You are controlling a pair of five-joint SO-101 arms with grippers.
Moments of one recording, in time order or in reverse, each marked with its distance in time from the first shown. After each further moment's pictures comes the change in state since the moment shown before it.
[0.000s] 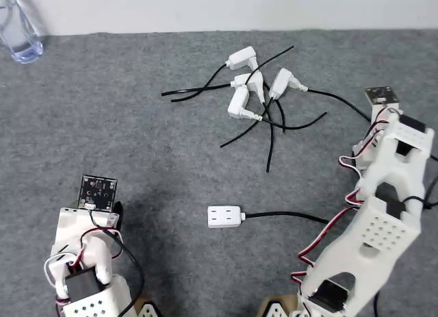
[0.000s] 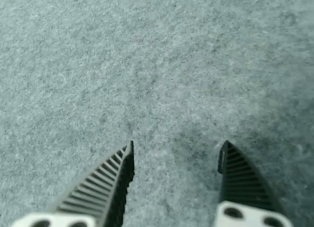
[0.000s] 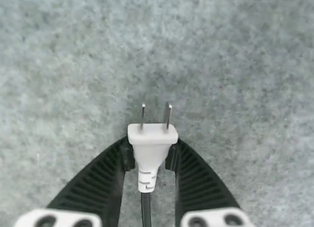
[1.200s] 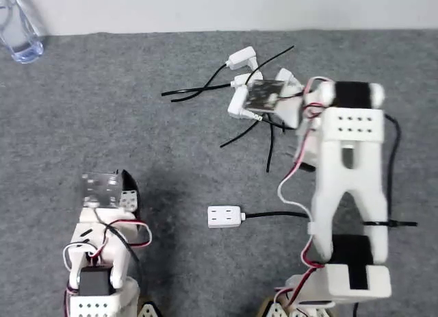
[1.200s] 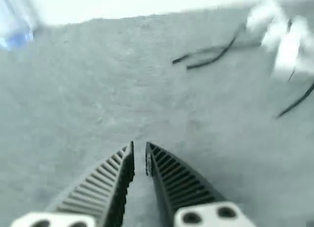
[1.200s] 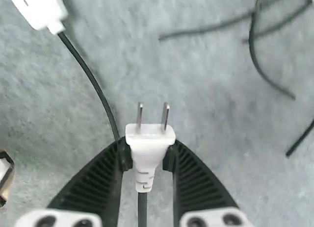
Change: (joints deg) left arm 19.4 0.0 0.0 -12.9 26.8; right arm -28.6 -35.4 1.2 35.1 36.3
